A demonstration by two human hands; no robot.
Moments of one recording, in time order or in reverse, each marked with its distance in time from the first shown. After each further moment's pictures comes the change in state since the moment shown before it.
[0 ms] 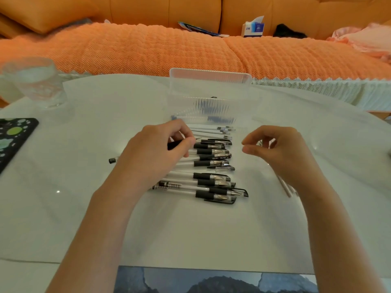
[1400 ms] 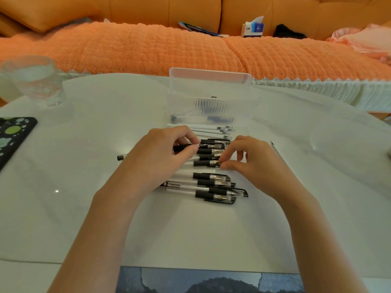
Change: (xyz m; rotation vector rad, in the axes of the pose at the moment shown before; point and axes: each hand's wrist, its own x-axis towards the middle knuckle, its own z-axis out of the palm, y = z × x) left_hand 0.000 -0.001 0.005 0.006 -0.079 -0.010; right_hand -0.006 -0.012 0.028 -0.158 -0.239 -0.047
